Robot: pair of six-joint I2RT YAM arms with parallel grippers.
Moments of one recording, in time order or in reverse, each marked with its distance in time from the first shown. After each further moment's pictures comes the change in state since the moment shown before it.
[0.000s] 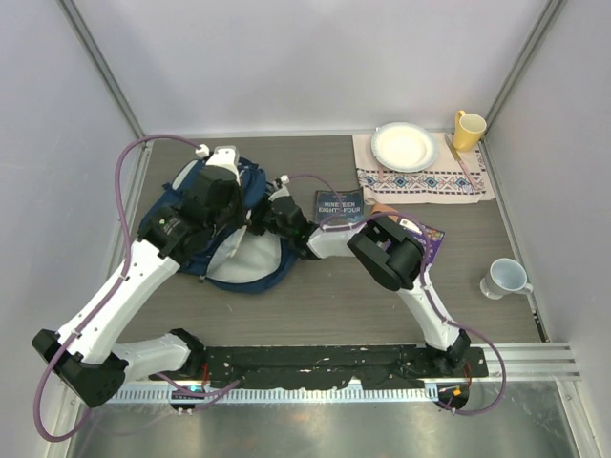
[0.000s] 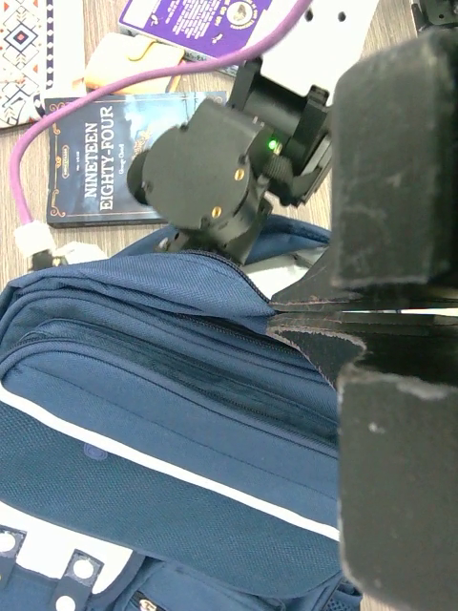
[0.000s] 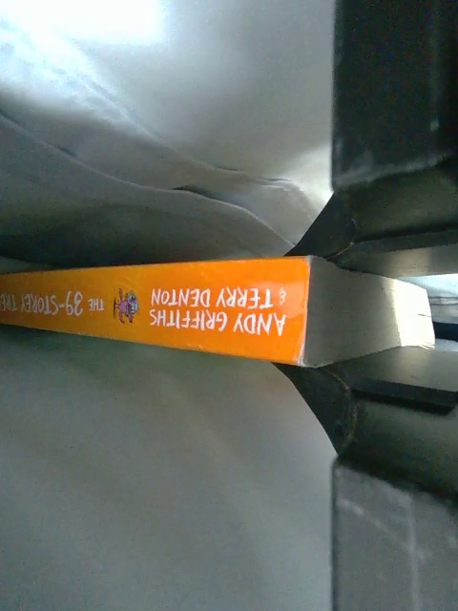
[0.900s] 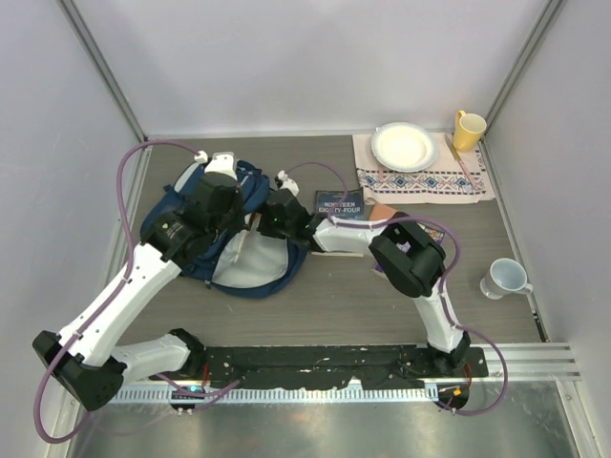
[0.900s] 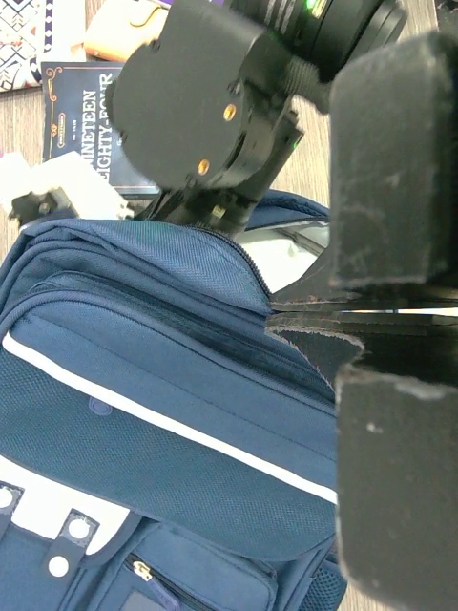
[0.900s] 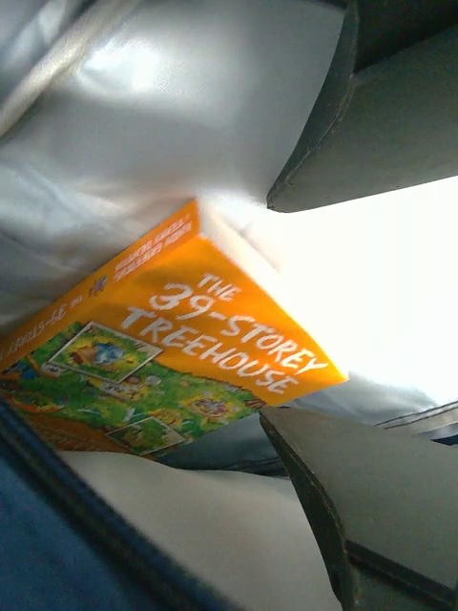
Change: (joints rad) left arm 0.010 -0.021 -0.068 0.024 -0.038 -0.008; right arm 0.015 -0.116 0.067 -0.532 0.145 -0.356
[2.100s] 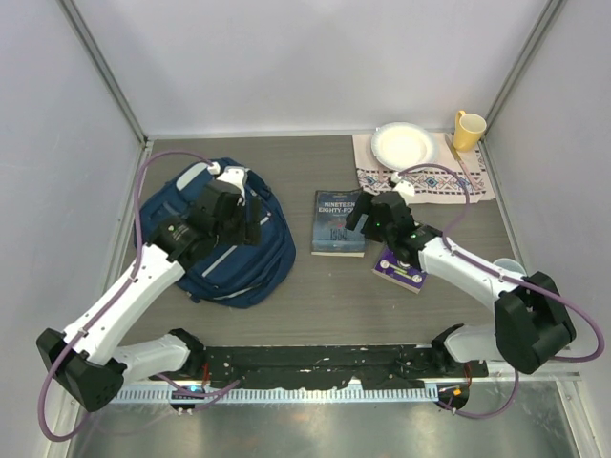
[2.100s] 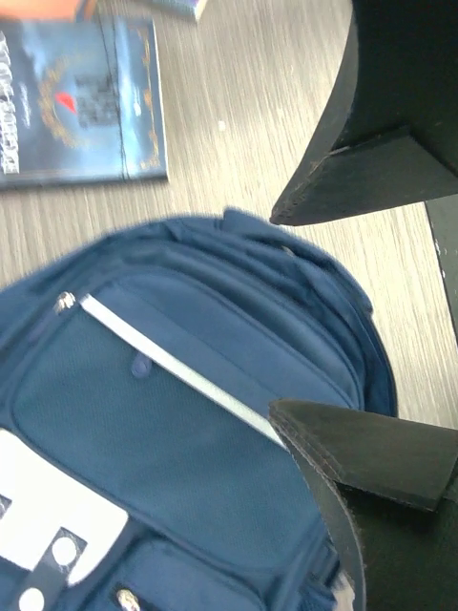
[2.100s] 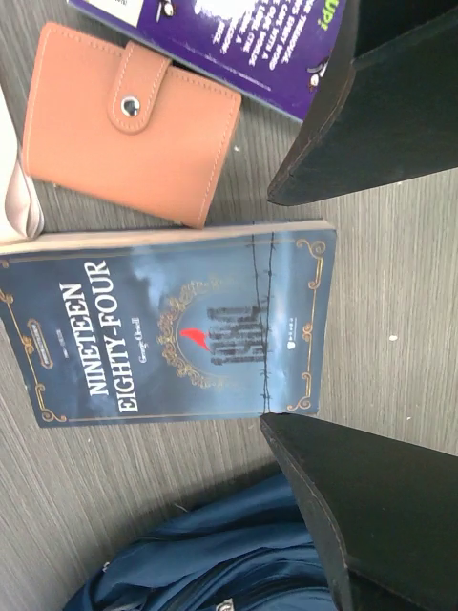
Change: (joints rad) left arm 0.011 -0.003 -0.082 -0.063 0.085 0.080; right arm -0.317 -0.820 -0.665 -0.319 0.231 -0.213
